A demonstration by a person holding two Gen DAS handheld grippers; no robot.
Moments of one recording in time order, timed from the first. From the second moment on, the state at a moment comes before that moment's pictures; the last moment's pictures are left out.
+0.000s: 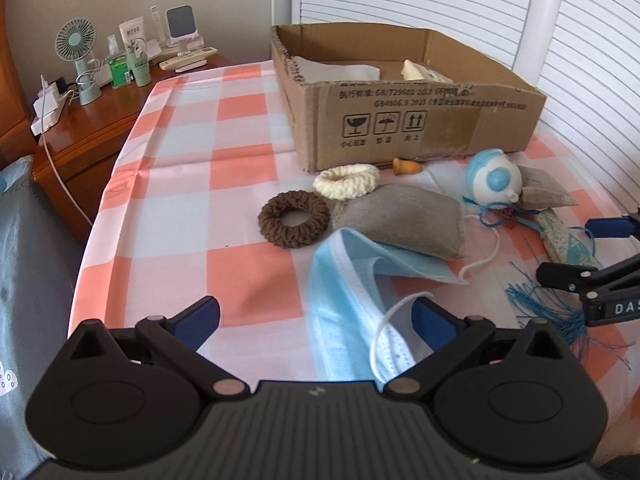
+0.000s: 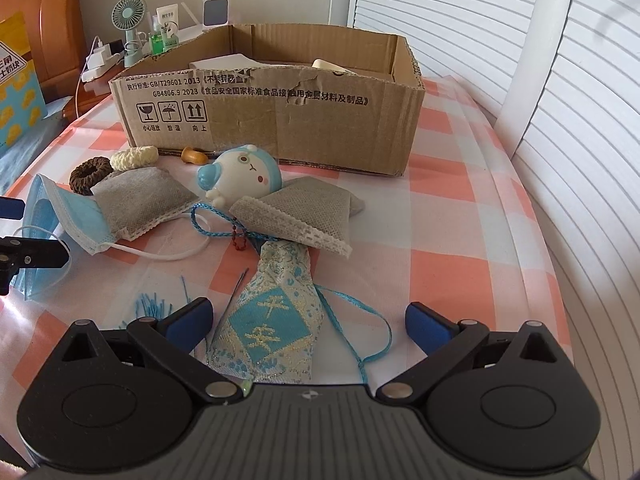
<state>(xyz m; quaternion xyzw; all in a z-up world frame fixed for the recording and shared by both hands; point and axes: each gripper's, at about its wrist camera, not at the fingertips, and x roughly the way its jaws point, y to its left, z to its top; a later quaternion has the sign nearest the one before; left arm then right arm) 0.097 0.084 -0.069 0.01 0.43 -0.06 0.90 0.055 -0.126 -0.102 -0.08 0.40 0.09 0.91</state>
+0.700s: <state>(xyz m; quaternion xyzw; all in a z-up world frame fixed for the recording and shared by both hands) 0.126 0.067 -0.065 -0.13 0.47 -0.08 0.87 0.052 -0.127 -0.103 -0.08 0.39 0.09 0.91</state>
